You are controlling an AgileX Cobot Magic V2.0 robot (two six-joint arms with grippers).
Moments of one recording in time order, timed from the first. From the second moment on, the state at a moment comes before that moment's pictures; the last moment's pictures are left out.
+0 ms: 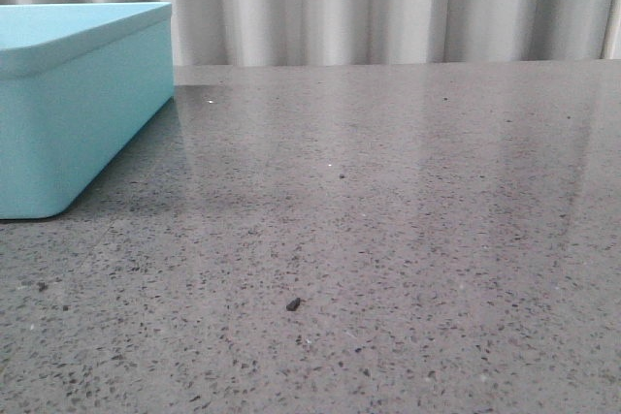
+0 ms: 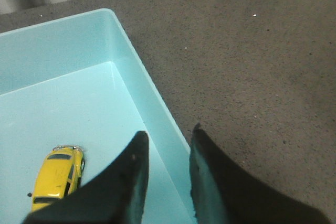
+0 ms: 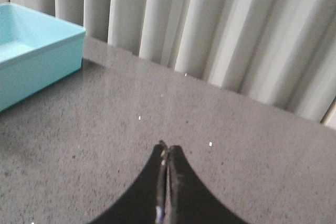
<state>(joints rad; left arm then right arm) -0.19 1.03 -1.18 -0.37 0.84 0.28 0.26 0.29 -0.74 0.06 0.63 -0.26</state>
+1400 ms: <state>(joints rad) -0.20 0.16 -0.23 -0.36 0.24 0.28 0.26 0.04 -0.45 0.06 0.57 -0.26</state>
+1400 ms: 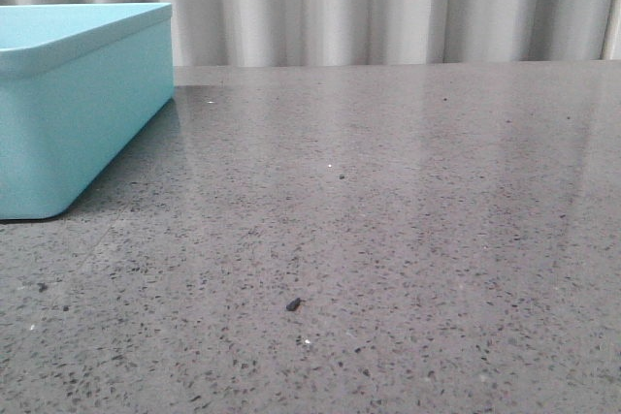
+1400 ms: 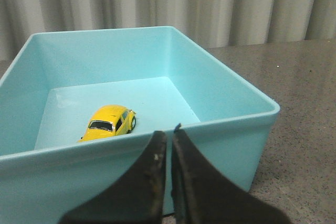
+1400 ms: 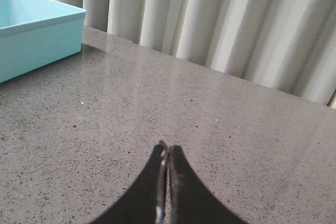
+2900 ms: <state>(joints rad) -0.20 0.03 0.00 -0.24 -0.32 0.28 0.37 0.04 -0.41 0.06 0.58 -0.26</state>
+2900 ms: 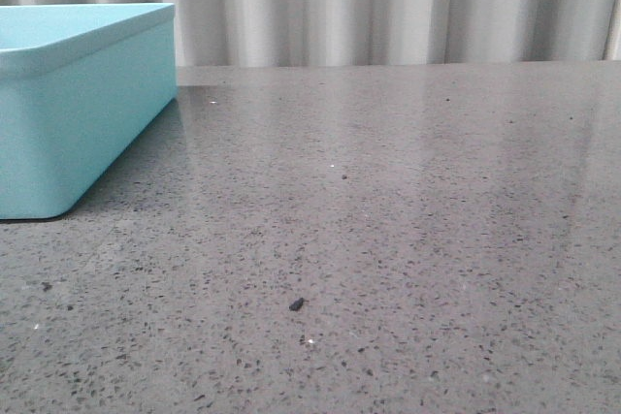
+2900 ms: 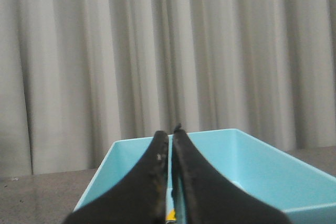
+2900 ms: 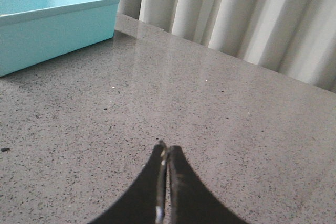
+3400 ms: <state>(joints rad) -0.20 0.00 0.00 -0.33 0.05 0.28 0.37 0.04 -0.41 0.06 0.58 -0.26</state>
